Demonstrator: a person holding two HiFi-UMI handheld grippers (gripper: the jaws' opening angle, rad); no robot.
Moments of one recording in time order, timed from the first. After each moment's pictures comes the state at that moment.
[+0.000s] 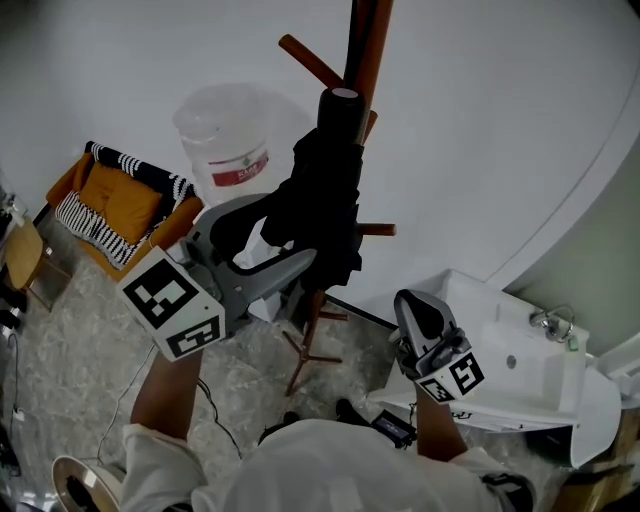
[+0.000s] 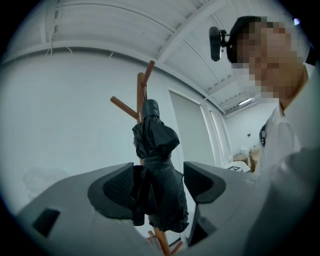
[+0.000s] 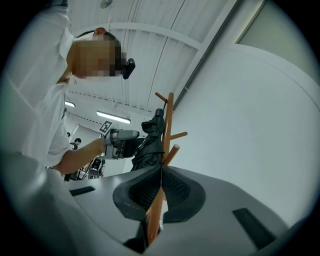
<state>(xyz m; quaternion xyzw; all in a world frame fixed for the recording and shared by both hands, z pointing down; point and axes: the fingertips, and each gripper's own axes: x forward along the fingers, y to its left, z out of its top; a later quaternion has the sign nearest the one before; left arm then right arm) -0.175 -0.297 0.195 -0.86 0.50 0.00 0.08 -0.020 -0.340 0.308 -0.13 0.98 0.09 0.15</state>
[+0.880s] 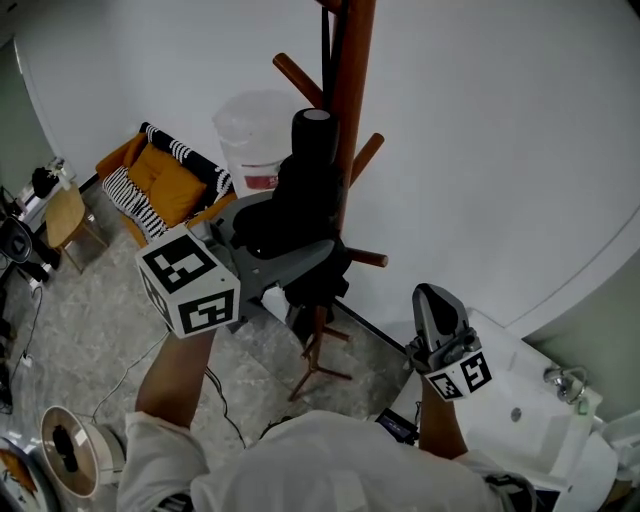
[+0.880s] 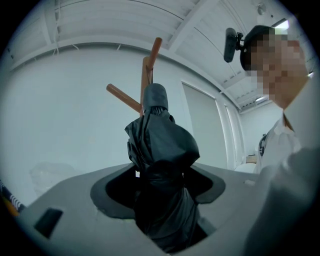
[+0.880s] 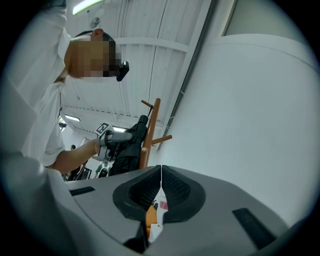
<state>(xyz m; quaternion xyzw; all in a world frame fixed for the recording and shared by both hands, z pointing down) -0.159 -0.346 0.187 -0.82 0.57 -0.02 0.04 -0.013 -0.425 0.296 -0.07 0.98 0.06 0.20</state>
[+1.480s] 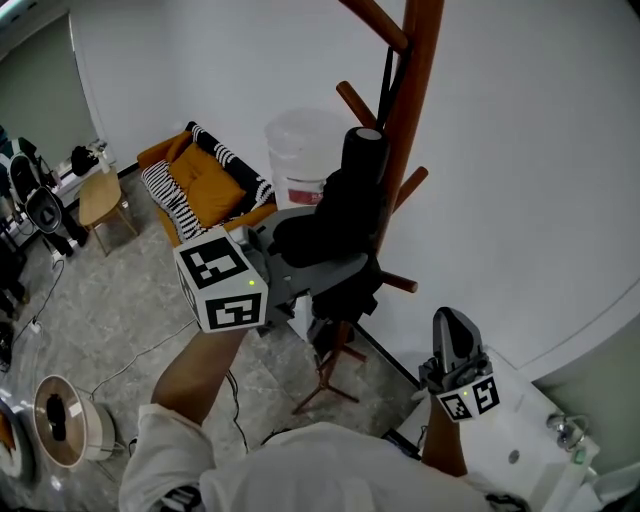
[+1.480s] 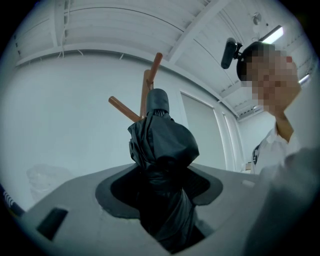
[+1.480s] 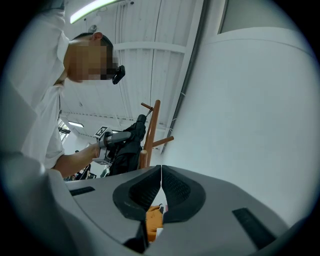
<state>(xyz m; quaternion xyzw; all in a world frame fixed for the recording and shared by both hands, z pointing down) -0.149 -0.326 0.168 -0.83 0.56 0.03 0.06 -0.013 -0.422 0.289 -0.04 0.97 0.05 0.22</state>
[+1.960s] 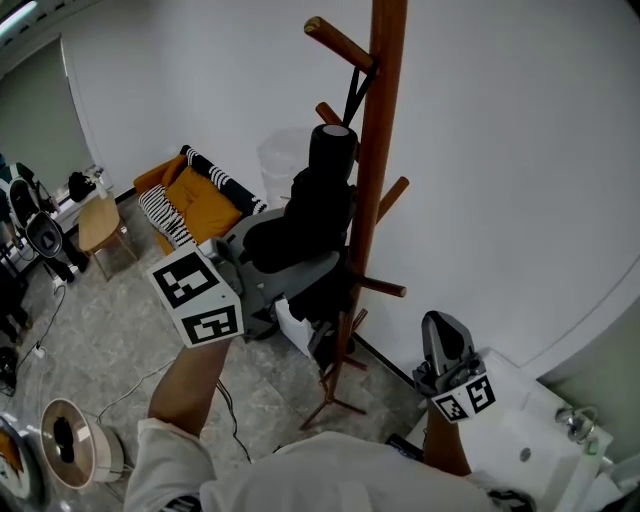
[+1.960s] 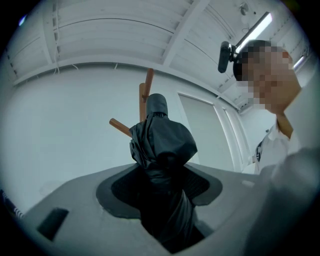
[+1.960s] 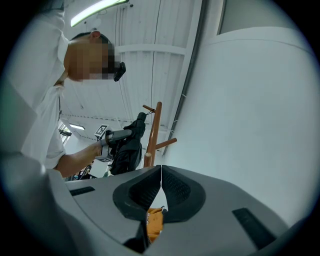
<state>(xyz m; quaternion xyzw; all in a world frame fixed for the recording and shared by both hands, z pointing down) -0.163 -0.300 0.140 -0.81 0.58 0.02 0.11 -0.022 -0.408 0.285 -0.03 0.97 0.05 0.23</state>
